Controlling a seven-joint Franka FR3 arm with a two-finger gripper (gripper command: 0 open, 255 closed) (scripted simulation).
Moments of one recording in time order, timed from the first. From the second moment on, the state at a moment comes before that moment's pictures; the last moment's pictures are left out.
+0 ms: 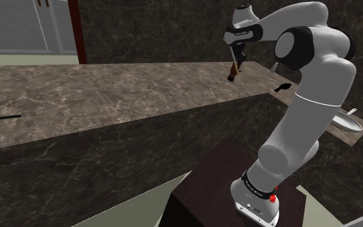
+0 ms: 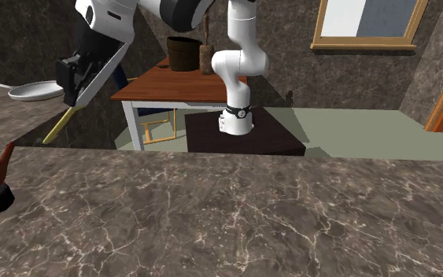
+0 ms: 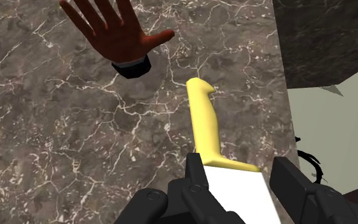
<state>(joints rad) -0.35 0.22 -0.40 -1.66 -0.43 2.11 -1.69</state>
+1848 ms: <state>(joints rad) -0.36 0.33 -0.41 -1.88 -0.49 2.42 -1.54</state>
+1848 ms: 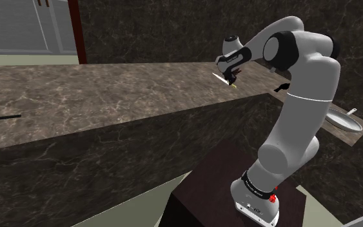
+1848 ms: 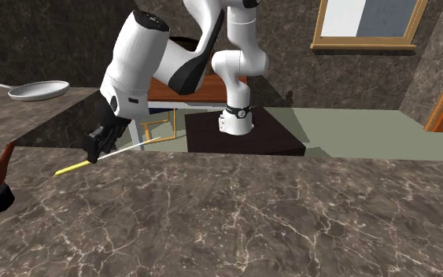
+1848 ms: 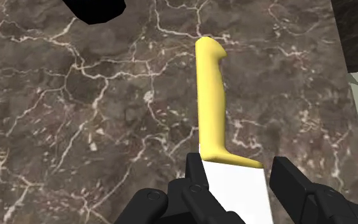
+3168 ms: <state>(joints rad) -0.36 0.40 -0.42 -1.90 -0.51 2.51 -1.49</state>
